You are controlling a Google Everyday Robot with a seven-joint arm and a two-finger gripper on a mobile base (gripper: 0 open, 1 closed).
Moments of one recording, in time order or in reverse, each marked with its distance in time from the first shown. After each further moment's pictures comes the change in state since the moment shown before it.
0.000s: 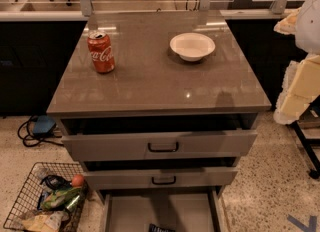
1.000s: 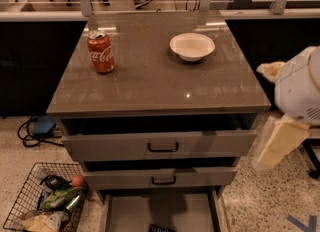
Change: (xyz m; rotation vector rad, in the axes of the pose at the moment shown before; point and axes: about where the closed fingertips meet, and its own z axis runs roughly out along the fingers) arm 0.000 0.057 0.059 0.032 -0.084 -0.025
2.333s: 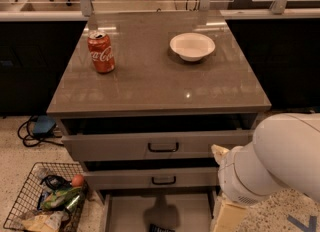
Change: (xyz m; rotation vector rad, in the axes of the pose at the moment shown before) arm 0.003 0.132 0.149 -0.201 0.005 -0.022
